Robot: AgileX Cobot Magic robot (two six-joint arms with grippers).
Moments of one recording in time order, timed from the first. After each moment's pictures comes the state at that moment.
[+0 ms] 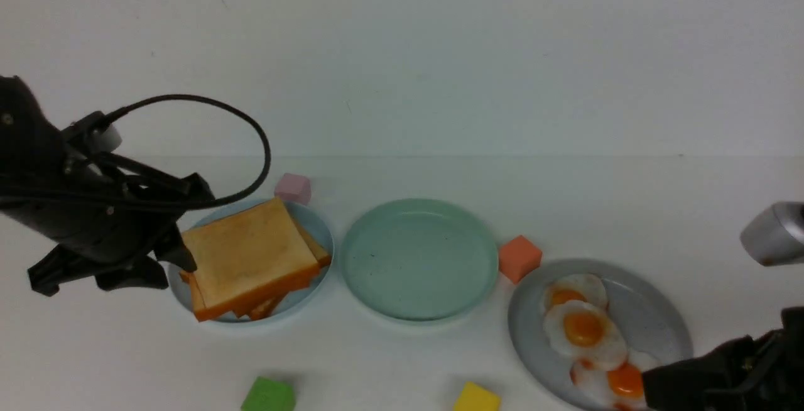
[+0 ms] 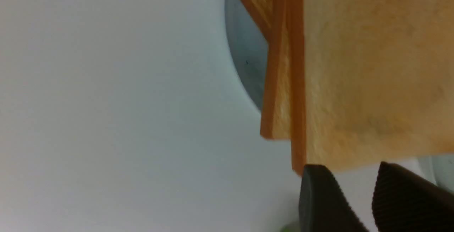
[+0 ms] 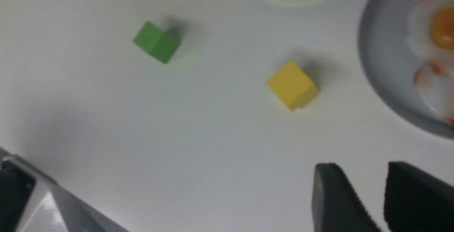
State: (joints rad) right arm 0.45 0.86 -0.69 0.48 0.75 -0.08; left arm -0.10 1.55 -1.05 -0.20 0.71 -0.51
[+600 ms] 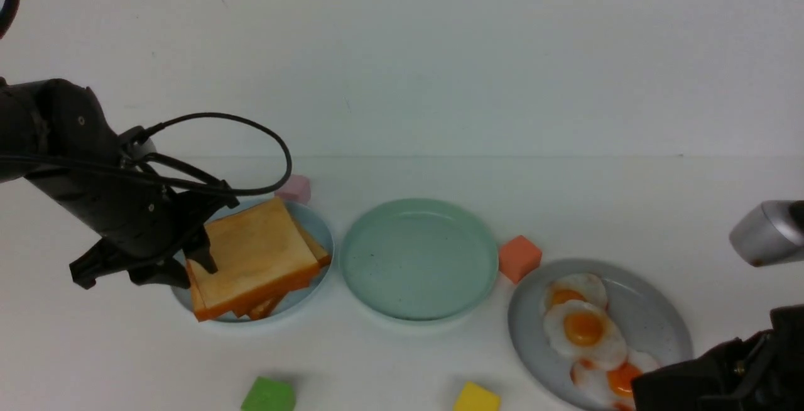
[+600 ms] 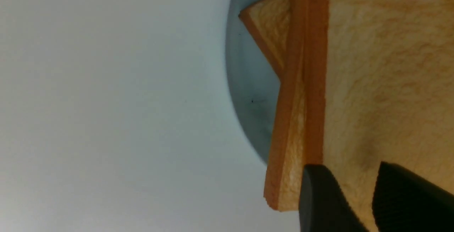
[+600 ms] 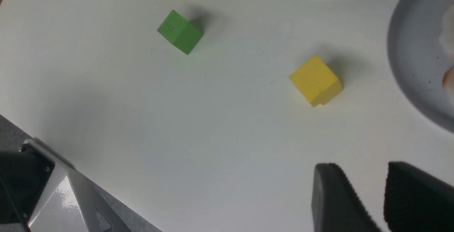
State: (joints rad) right arm 0.45 0.87 -0.70 0.52 0.78 -0.13; left arm -0.10 1.70 -1.14 -0.20 0.70 -0.51
